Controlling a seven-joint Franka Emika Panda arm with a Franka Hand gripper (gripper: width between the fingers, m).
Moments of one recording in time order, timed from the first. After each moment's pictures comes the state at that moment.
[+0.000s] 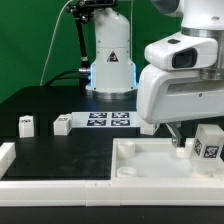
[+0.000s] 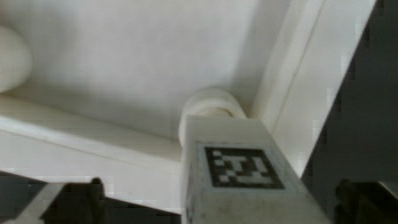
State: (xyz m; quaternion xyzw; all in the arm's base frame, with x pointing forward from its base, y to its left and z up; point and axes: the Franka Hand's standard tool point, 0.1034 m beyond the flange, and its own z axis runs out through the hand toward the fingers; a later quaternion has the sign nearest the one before) arm 0.643 0.119 0.080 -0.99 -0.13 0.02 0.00
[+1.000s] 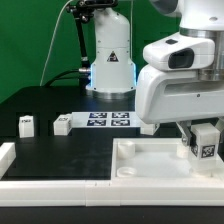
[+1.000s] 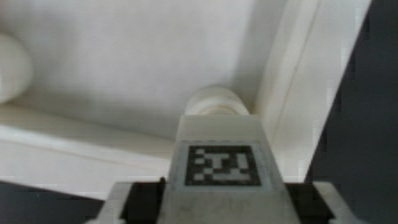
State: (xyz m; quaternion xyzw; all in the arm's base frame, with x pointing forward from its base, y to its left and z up) arm 0.642 0.120 0.078 -1.00 -0.07 0.02 0.00
